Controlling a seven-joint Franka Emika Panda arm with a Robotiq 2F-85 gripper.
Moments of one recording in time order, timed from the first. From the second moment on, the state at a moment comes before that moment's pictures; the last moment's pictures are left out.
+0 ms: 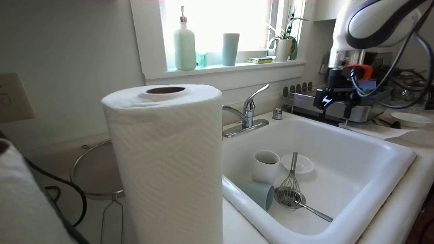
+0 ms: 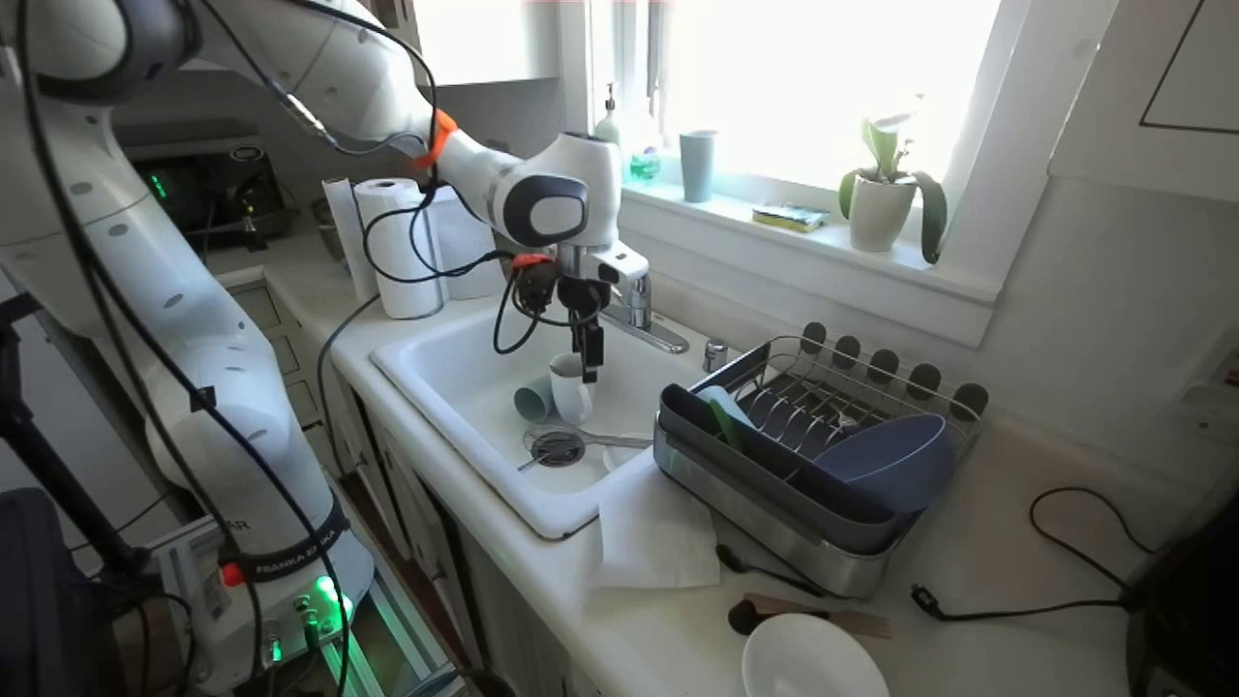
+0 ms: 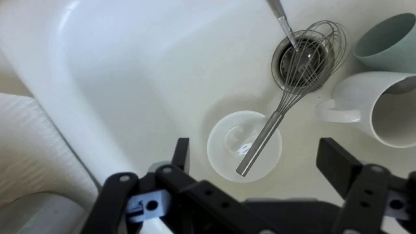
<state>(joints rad) -0.14 -0.17 -0.01 -2.46 -0.01 2.25 0.39</state>
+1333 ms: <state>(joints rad) -0.10 0.40 -0.03 -2.19 0.36 2.43 0.36</state>
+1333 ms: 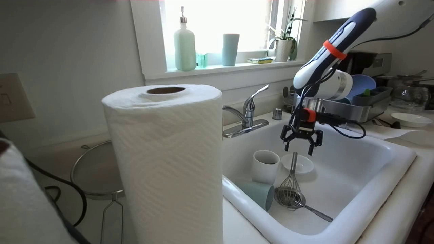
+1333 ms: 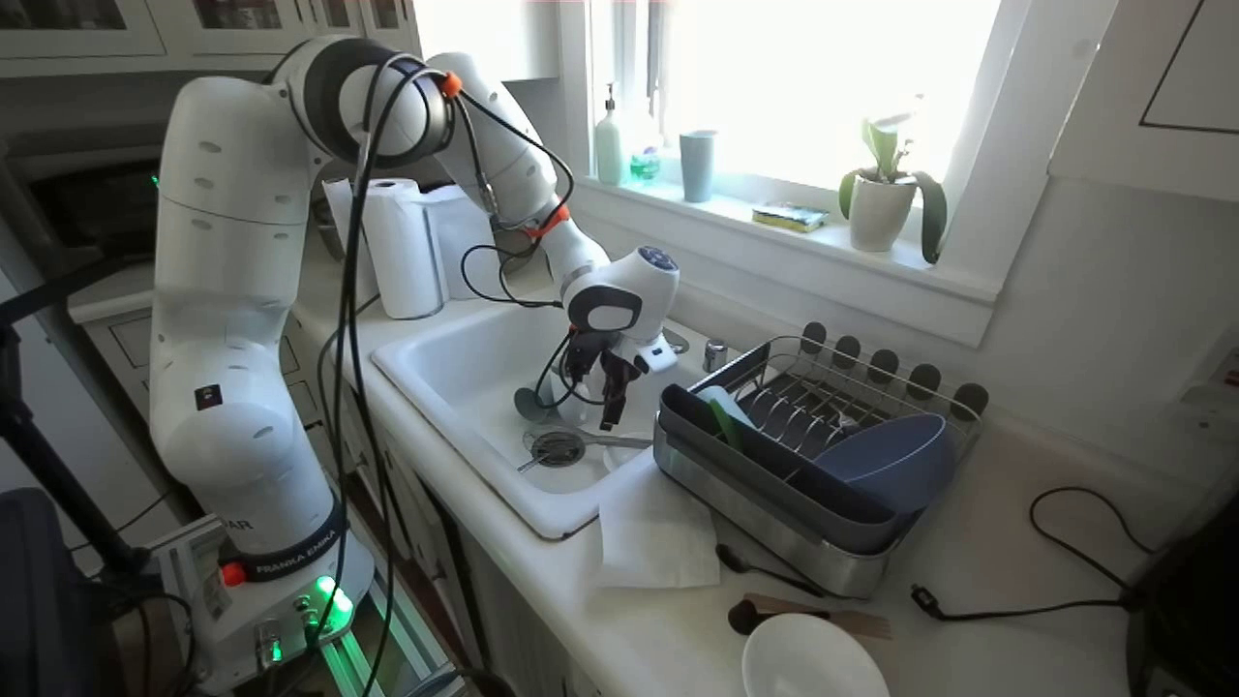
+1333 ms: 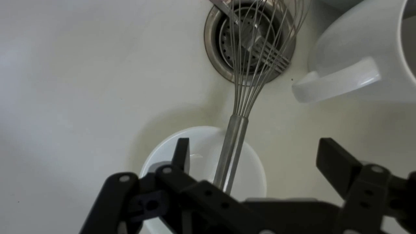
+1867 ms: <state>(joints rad) -0.10 0.48 -0.07 -2.17 0.36 2.43 0.37</state>
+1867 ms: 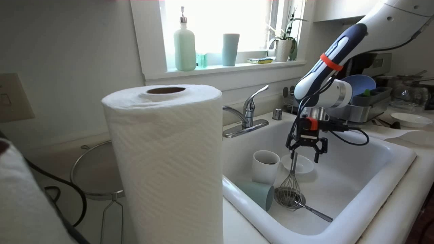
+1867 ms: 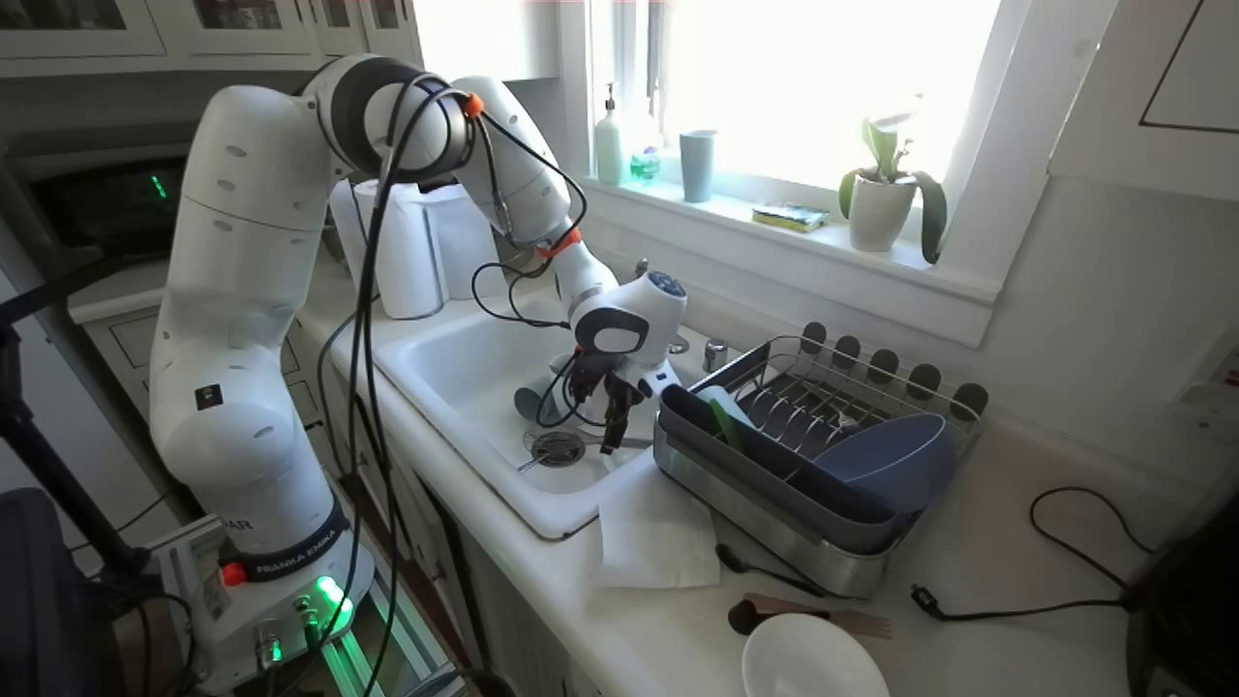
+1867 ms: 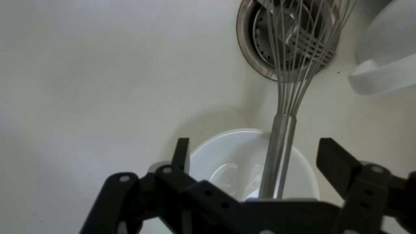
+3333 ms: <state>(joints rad) -0.08 0.63 -0.11 -2.00 0.35 2.47 0.48</state>
